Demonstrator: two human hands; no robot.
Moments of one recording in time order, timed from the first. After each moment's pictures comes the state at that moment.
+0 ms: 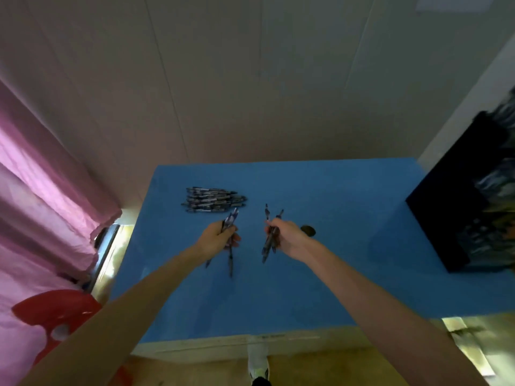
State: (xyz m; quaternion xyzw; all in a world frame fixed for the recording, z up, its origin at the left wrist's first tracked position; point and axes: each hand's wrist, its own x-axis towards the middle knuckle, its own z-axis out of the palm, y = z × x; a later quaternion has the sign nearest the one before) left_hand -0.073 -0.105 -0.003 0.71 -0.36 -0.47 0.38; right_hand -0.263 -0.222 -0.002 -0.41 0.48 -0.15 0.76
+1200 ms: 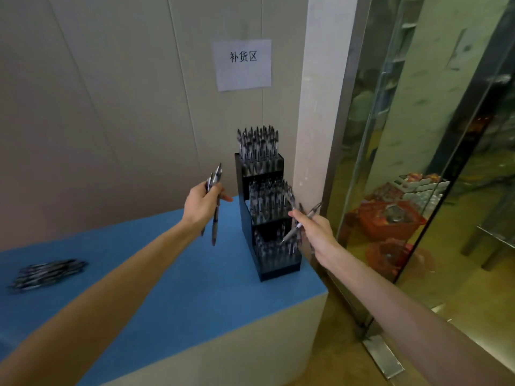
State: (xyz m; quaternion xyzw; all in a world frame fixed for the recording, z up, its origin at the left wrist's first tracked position) left_hand -0.544 -0.307 0.190 0.64 -0.49 -0.29 0.52; right_hand -0.809 -0.314 0.149 -0.45 0.54 -0.45 0.55
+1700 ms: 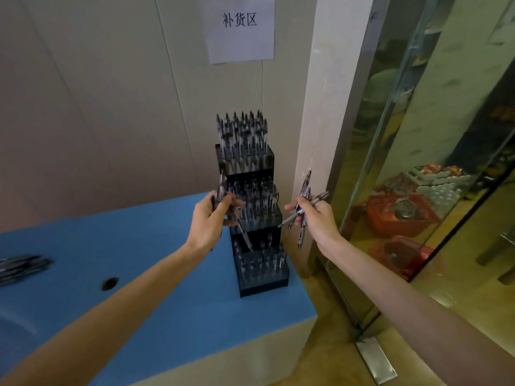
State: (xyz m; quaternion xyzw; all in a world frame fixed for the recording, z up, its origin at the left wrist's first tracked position) left_hand -0.616 -0.366 0.144 0.58 -0.47 -0.34 0.57; right_hand -0.842 -0.440 0.123 -0.52 0.50 -0.46 0.52
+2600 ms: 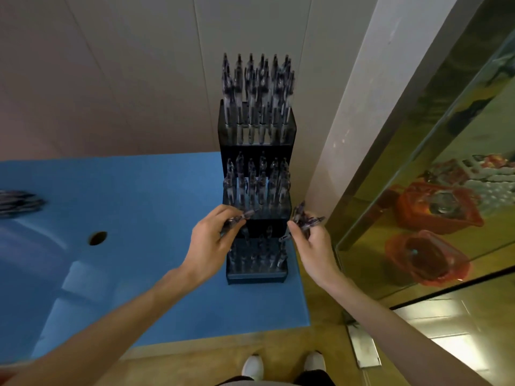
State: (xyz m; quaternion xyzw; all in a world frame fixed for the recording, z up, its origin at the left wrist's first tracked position) left_hand -0.637 -0.373 0.062 0.67 -0.60 -0.13 0.42; right_hand -0.846 -0.472 0.030 -0.72 0.44 -0.34 0.42
